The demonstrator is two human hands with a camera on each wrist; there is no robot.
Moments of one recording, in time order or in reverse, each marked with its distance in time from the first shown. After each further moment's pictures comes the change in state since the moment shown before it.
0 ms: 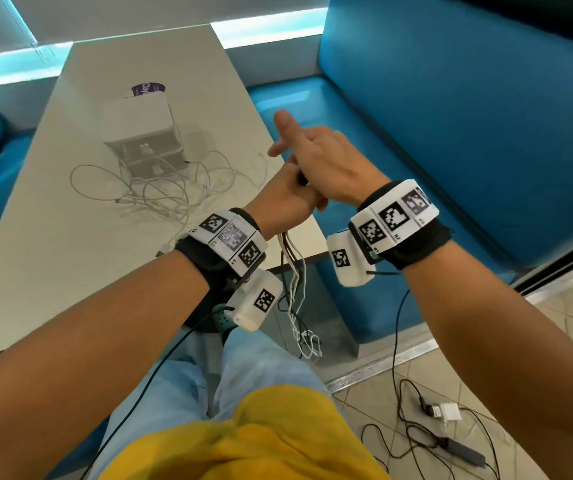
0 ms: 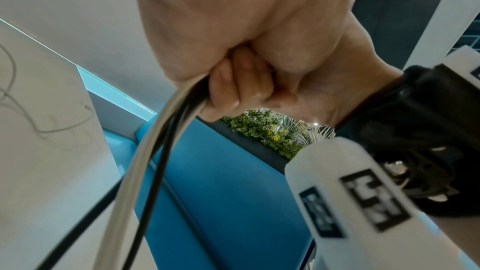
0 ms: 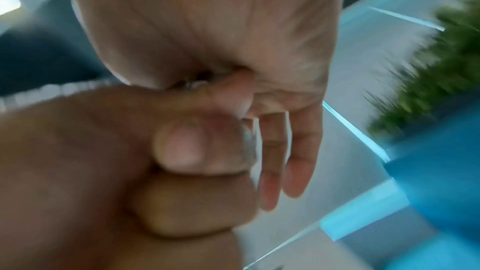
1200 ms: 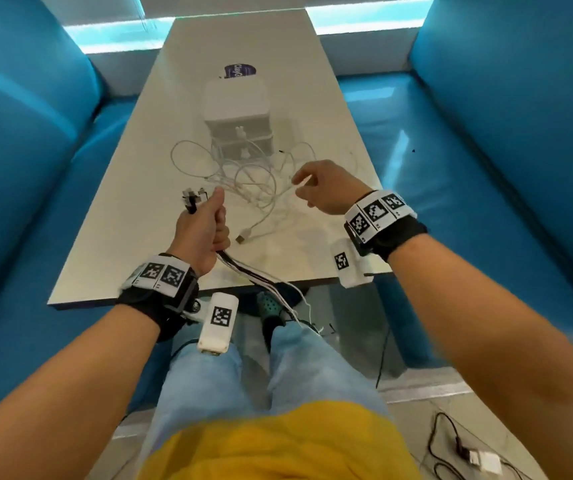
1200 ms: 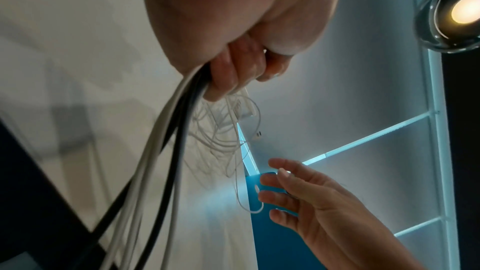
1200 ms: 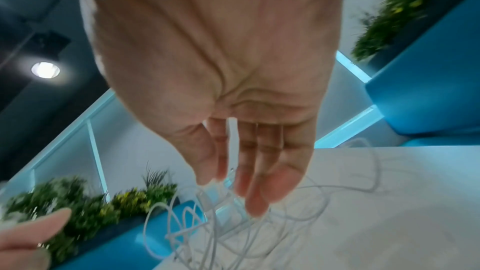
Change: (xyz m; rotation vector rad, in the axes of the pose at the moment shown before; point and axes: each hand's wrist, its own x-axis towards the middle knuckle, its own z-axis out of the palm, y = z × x) left_hand -0.085 -0.139 -0.157 -0.692 0.725 -0.464; right_hand 0.091 0.008 0.139 -0.078 -0.308 -0.014
